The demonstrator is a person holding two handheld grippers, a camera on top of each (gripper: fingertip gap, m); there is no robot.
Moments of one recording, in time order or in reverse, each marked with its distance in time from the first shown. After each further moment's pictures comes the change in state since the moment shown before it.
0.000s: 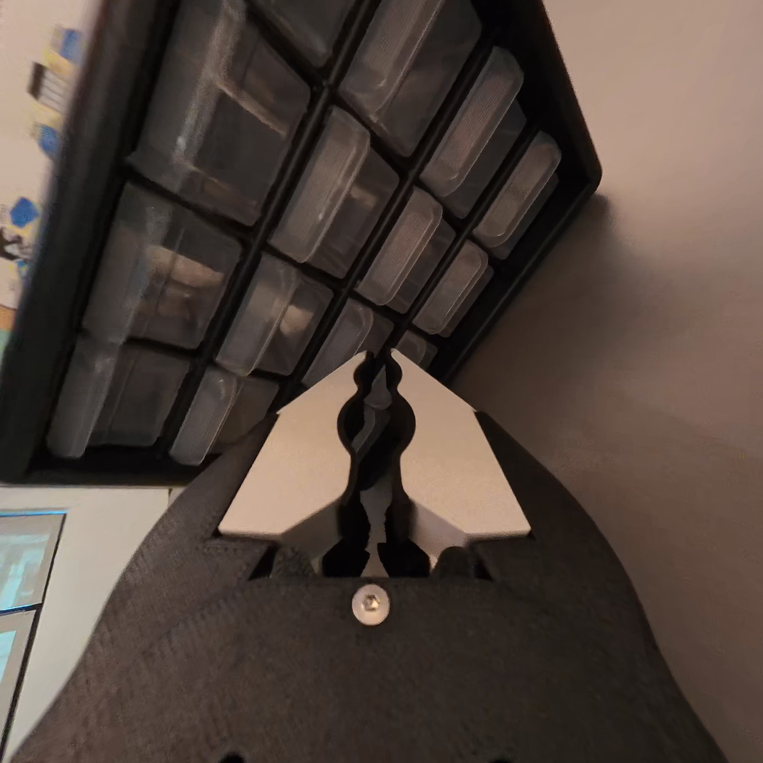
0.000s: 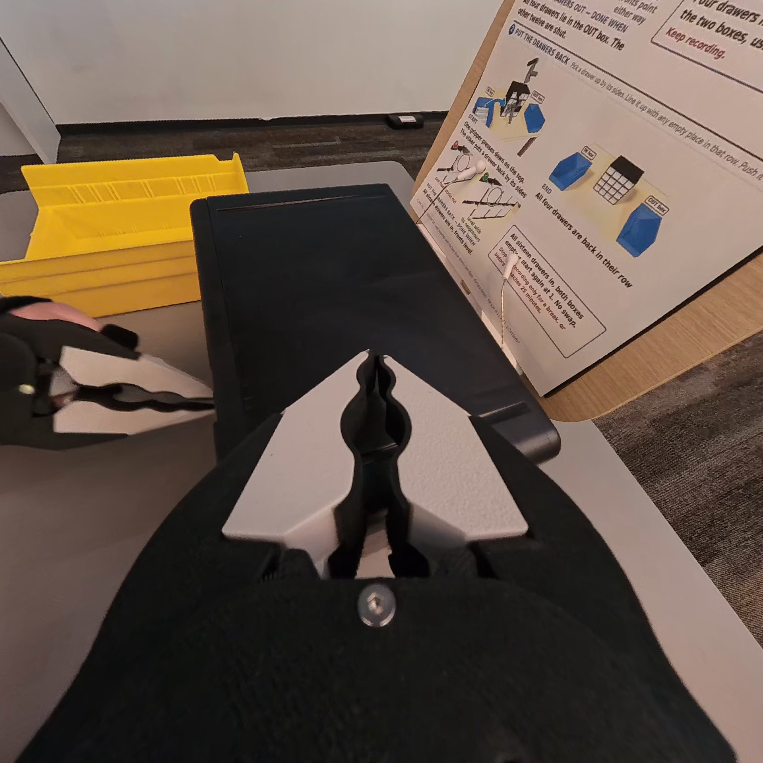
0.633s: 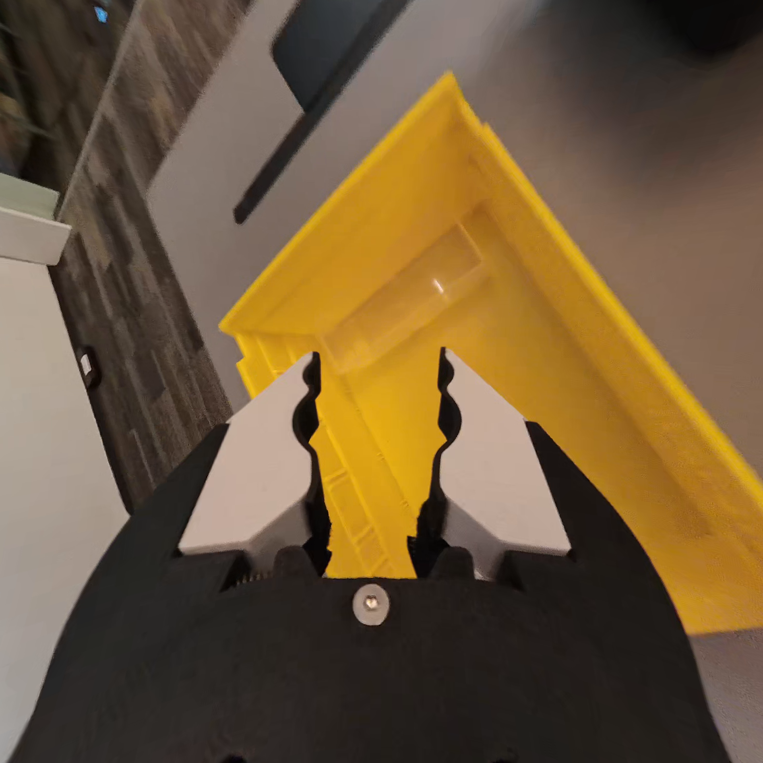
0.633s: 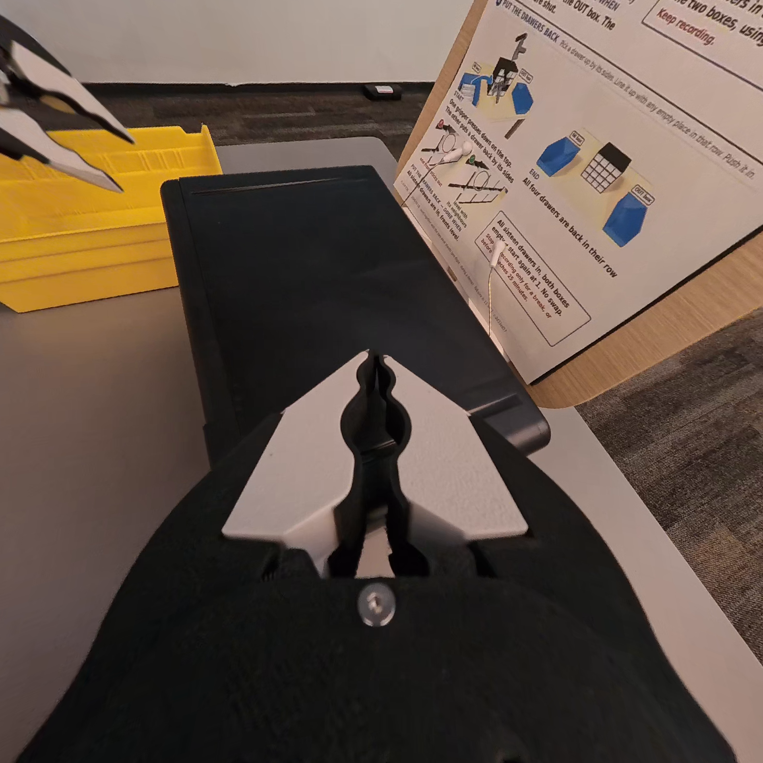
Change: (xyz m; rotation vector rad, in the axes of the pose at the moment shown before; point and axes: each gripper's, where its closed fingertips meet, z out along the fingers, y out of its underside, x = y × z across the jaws) left arm -0.175 0.260 -0.099 -0.506 0.152 -0.239; right arm 0.003 0.002 0.002 -0.056 0.062 -0.016
